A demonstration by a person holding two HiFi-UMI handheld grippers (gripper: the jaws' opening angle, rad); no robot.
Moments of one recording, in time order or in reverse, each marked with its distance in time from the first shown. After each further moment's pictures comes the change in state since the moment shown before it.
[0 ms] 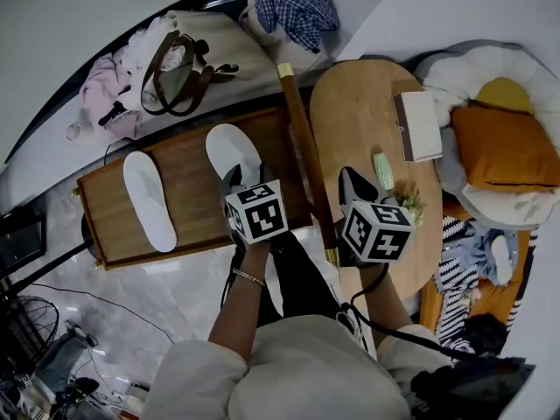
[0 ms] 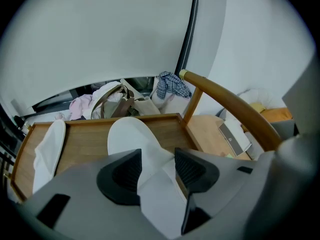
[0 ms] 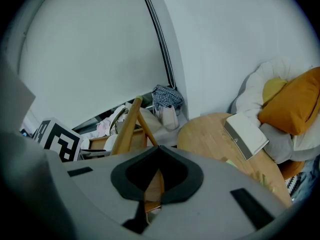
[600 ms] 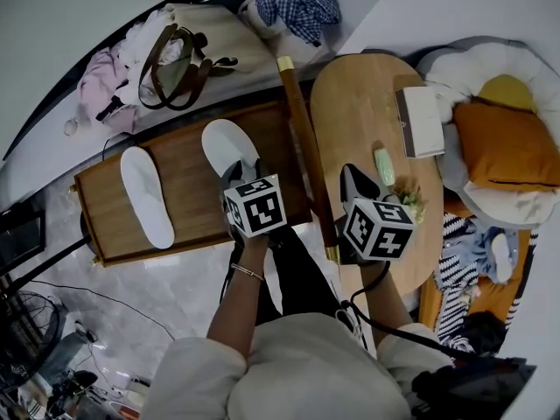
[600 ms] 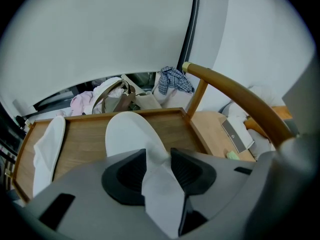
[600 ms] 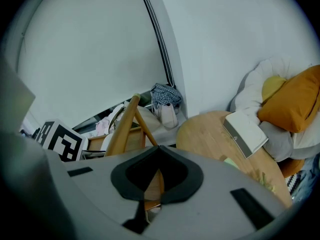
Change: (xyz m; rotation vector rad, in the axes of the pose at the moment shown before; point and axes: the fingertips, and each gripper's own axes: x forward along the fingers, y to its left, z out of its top) left arm 0.010 0.005 -0.009 0.002 0.042 0.023; right arm 0.004 -0.006 -0.005 0.011 0.014 -0.004
